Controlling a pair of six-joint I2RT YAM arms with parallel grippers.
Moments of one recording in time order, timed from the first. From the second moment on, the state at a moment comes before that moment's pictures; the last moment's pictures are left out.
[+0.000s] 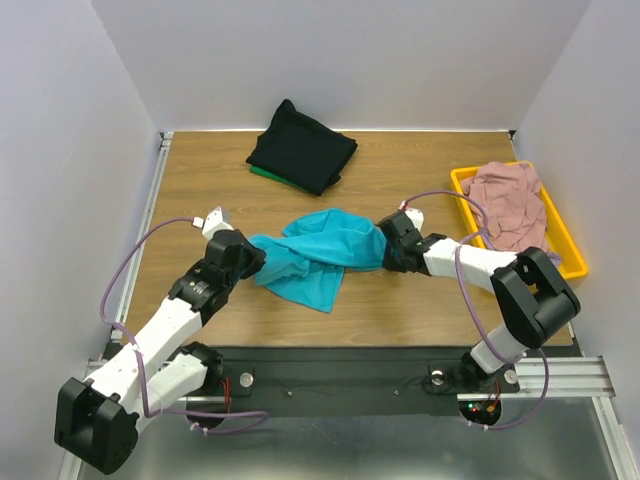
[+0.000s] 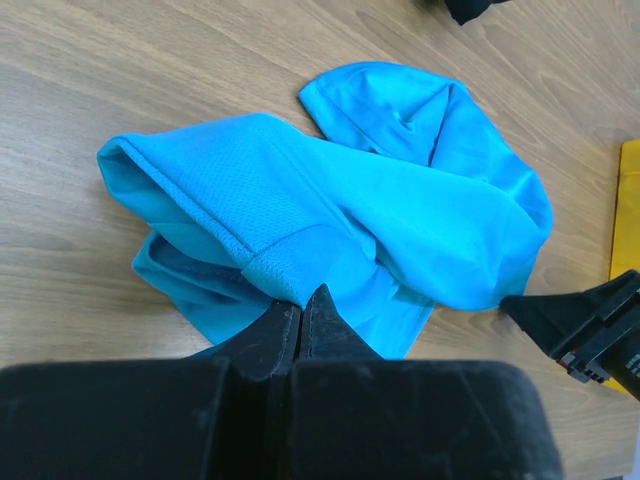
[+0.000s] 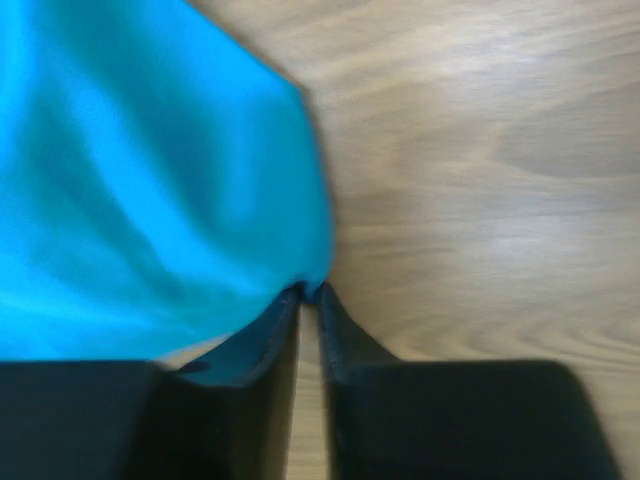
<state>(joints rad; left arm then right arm) -0.47 0.84 0.54 -0.28 -0.22 -0.86 0.59 1.57 0.82 -0.26 0.31 0.72</state>
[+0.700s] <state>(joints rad) -0.47 0.76 1.16 -0.34 -0.21 -0.74 0.59 0.92 1.23 -0.28 0.29 0.48</state>
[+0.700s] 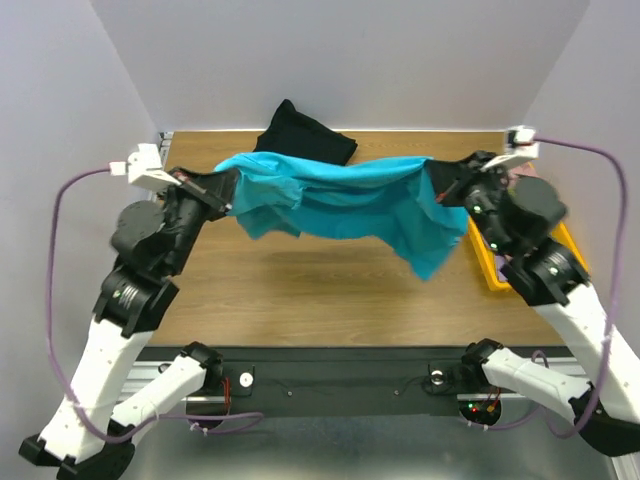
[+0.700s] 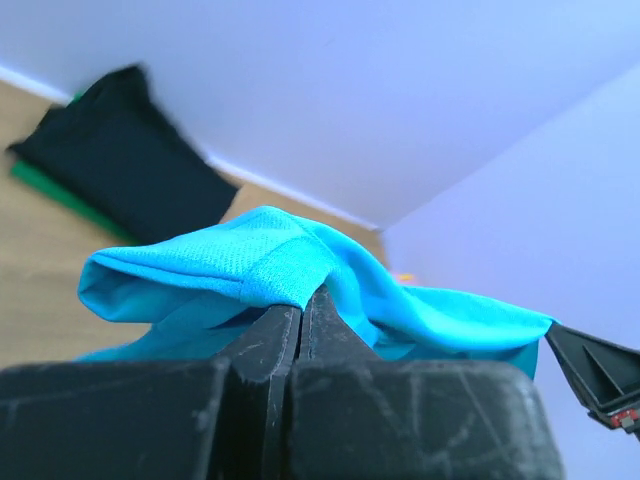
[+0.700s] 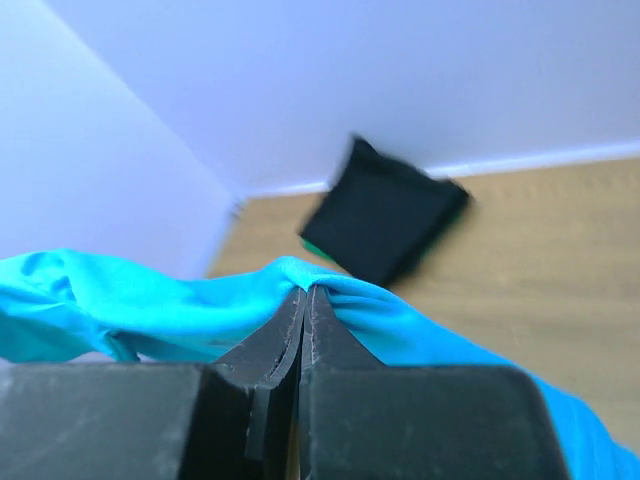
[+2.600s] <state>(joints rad) -0.24 1.15 0.87 -0.33 -0.29 -0.76 0.34 1.37 1.03 -0.29 0.24 0.52</state>
